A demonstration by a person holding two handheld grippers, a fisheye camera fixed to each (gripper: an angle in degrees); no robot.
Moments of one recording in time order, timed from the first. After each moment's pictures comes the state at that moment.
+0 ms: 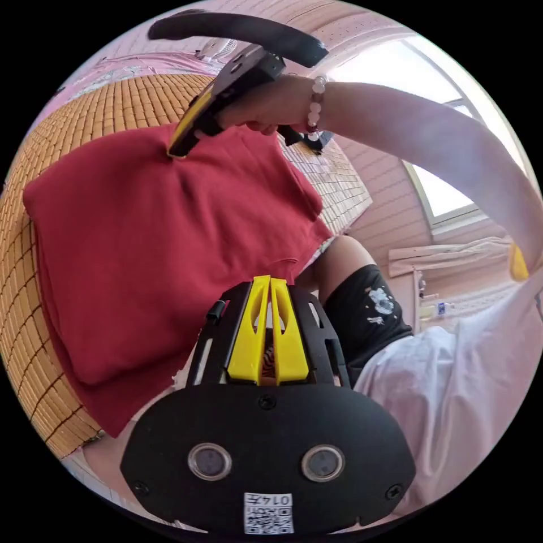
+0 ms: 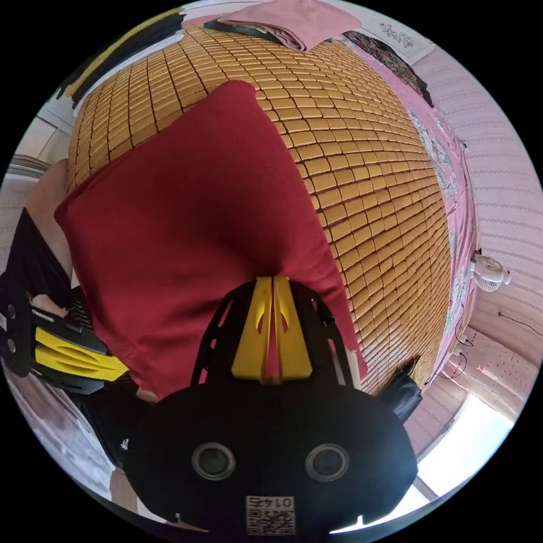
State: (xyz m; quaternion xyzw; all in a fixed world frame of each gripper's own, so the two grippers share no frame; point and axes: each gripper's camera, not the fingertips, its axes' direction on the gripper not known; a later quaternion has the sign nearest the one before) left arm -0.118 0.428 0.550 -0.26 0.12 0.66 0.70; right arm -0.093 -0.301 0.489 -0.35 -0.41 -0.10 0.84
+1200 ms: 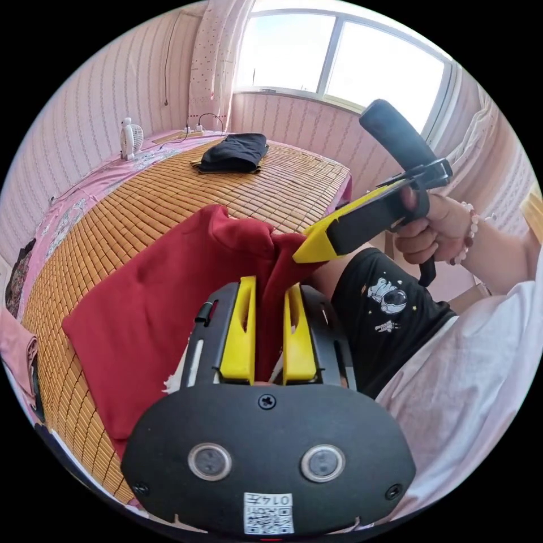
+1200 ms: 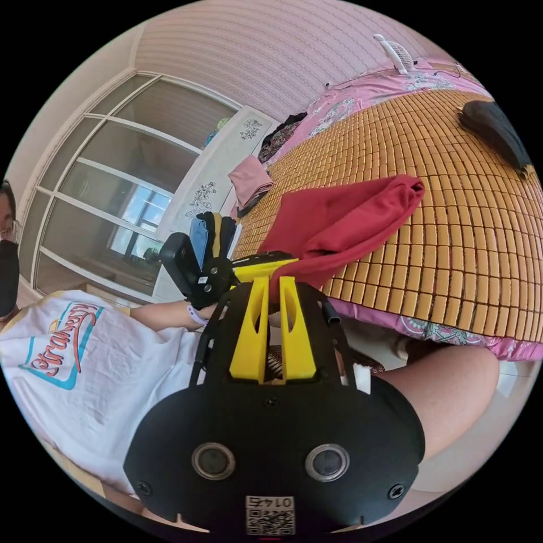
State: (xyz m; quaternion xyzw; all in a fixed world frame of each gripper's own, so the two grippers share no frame) left arm -0.129 0.573 0.525 -0.08 0.10 0.83 0.55; right arm 0.183 0.187 0.193 -0.17 -0.58 0.49 0.63
